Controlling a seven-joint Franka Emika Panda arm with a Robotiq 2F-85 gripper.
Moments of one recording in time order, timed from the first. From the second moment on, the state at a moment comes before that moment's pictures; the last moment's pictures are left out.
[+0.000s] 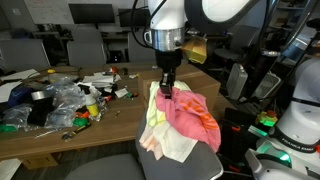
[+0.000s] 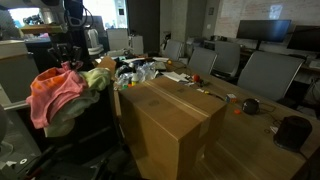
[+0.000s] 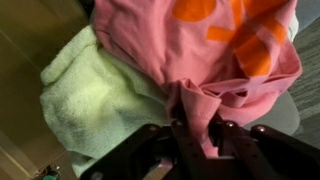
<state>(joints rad) 0.21 -0.16 0.18 -2.28 -0.05 2.05 0.16</state>
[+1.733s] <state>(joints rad) -0.11 -0.58 -0.14 -2.32 -0.11 1.90 0.15</state>
